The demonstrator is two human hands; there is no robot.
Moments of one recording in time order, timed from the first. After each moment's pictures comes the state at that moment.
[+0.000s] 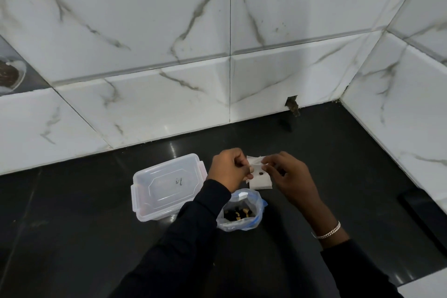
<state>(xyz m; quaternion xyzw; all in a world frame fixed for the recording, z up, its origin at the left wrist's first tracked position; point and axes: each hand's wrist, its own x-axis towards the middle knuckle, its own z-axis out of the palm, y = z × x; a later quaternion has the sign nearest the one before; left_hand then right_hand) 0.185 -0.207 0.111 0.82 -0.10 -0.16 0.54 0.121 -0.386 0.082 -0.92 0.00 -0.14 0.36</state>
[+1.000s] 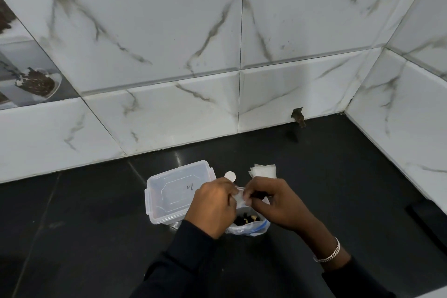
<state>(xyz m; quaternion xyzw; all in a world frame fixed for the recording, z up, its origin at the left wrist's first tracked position) 0.120 -0.137 0.155 0.94 -0.23 0.00 0.25 0.094 -0.328 0.124 -0.85 -0.14 -0.01 0.51</state>
